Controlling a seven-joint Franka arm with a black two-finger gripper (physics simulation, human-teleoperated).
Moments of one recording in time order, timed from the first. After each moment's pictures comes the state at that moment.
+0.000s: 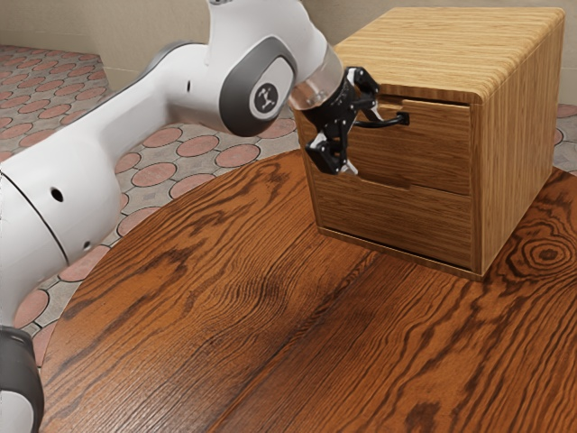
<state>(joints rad) -0.03 0.43 -0.06 -1.09 0.01 2.05 -1.63</state>
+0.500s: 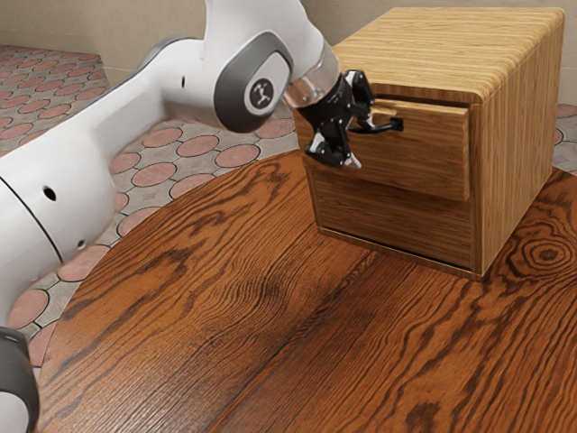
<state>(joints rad) -0.03 0.41 -0.05 -1.09 0.01 2.02 -1.64</state>
